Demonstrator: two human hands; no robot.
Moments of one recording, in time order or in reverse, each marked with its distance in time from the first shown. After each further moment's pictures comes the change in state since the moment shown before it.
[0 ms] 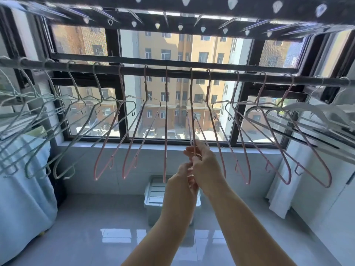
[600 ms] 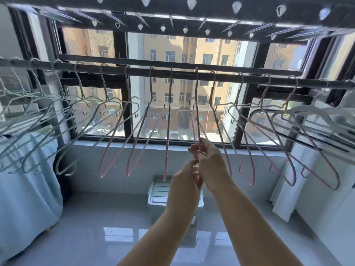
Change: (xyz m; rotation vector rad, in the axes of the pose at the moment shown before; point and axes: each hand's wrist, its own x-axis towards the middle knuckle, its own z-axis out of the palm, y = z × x) left_hand 0.000 -0.004 -0.006 0.036 0.045 0.045; right_hand -0.001 -0.003 0.004 0.027 0.033 0.026
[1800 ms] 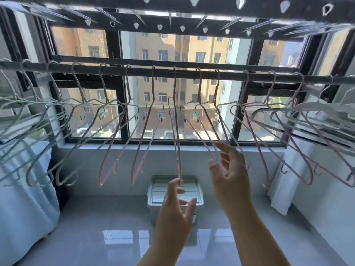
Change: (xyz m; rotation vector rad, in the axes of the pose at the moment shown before) left_hand -0.046 -0.038 -0.030 -0.029 -0.128 -0.162; right_hand -0.055 -0.004 -0.009 -0.193 0.234 -0.300
